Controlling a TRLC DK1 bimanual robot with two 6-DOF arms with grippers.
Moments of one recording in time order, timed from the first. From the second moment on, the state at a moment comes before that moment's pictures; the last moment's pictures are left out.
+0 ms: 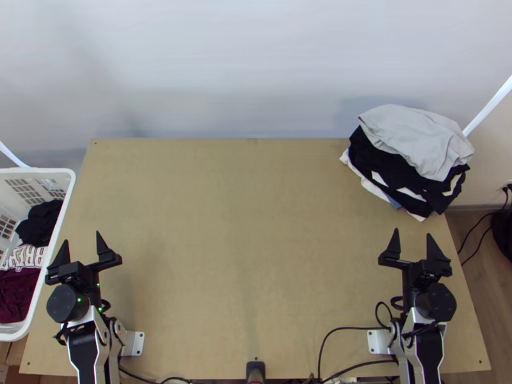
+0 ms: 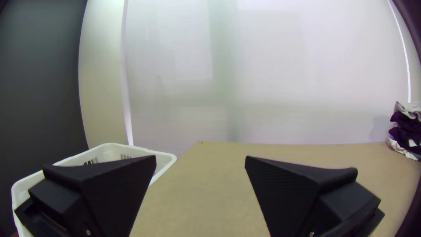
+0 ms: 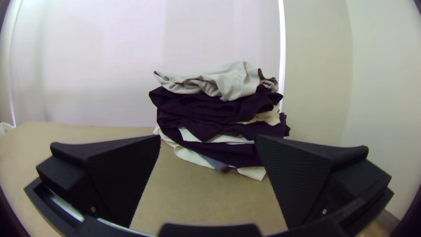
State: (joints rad) left arm 0.34 0.01 0.05 0.01 -0.04 0.06; right arm -0.08 0.00 0.01 0.03 0.11 -0.01
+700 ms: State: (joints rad) left arm 0.34 0.01 0.05 0.01 -0.04 0.06; right arm -0.08 0.00 0.01 0.03 0.11 -0.01
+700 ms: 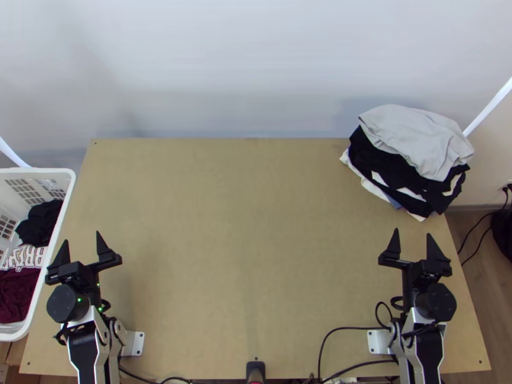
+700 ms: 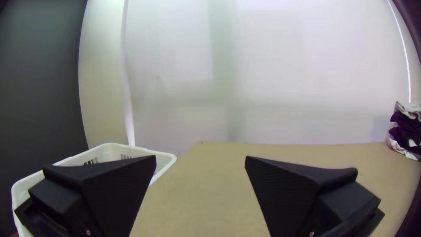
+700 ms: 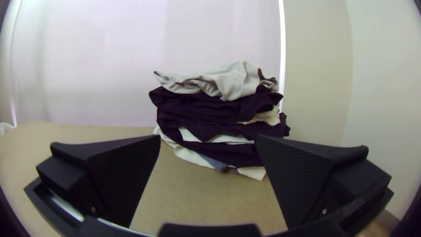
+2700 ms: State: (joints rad) left arm 0.73 0.75 0.90 -0.33 0.01 -0.09; right arm -0.08 0.00 0.01 0.03 0.11 0.00
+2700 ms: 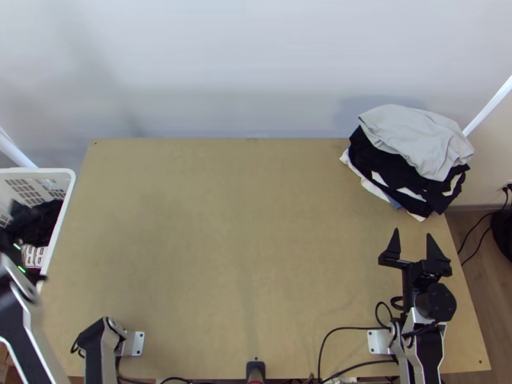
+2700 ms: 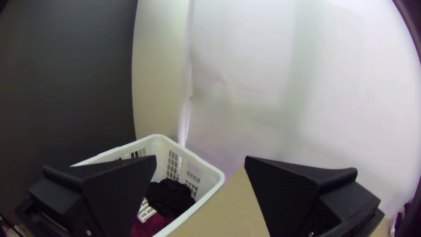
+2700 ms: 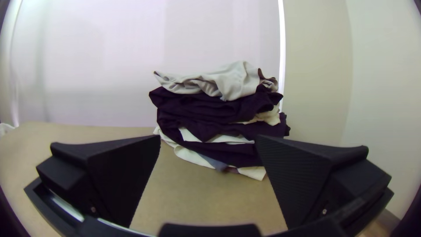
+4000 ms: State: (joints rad) left arm 1.03 2.66 2.20 -0.71 0.10 -0.09; right arm -0.08 0.00 0.01 0.03 0.11 0.00
